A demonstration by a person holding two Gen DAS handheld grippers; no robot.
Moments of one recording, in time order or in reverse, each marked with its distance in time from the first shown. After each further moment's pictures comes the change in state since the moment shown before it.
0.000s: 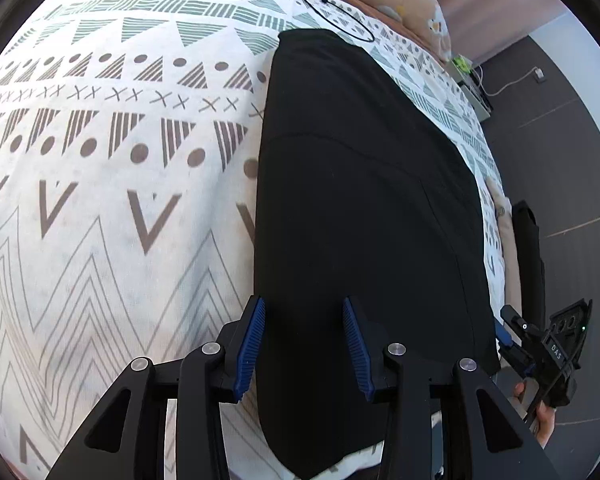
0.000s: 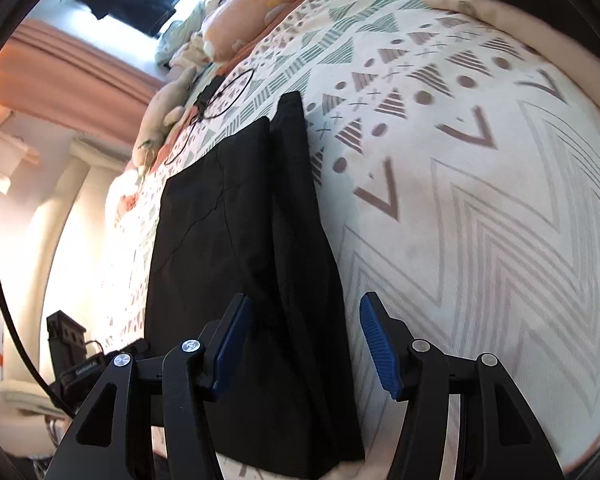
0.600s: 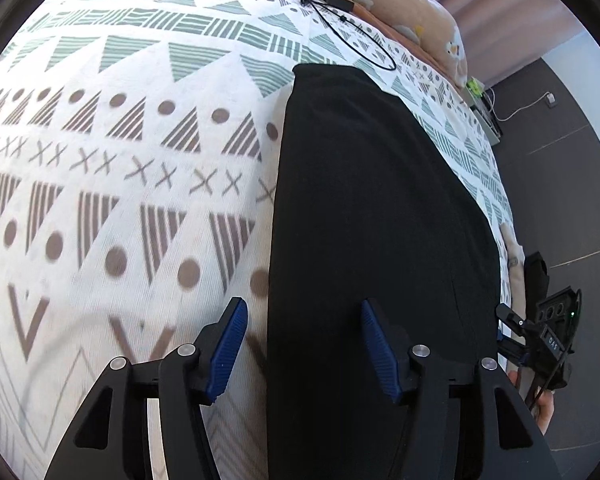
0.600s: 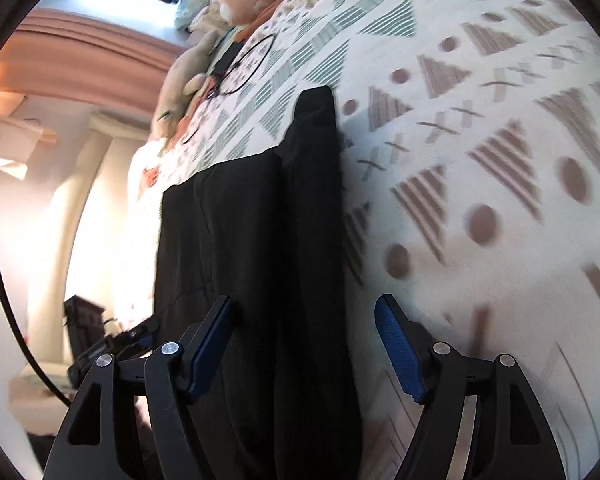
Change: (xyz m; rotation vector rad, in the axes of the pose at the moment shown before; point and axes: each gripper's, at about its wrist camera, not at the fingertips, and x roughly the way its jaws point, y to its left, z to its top) left arm 0.033 0.016 0.074 -0.034 -0.045 -0.001; right arm 0.092 -0.003 0.087 -0.041 0.191 0.198
